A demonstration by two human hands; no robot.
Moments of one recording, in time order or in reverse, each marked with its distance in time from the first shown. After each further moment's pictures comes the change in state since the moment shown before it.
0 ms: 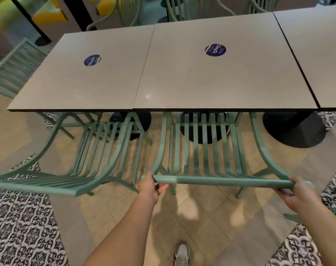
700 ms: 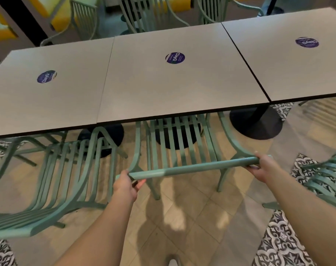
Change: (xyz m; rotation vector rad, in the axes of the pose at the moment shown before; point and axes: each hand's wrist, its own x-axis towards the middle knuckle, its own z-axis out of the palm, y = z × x) left_hand 0.025 0.016 0.047 -0.030 -0.023 0.036; right_hand 0.009 -0.034 0.029 0.031 -0.112 -0.020
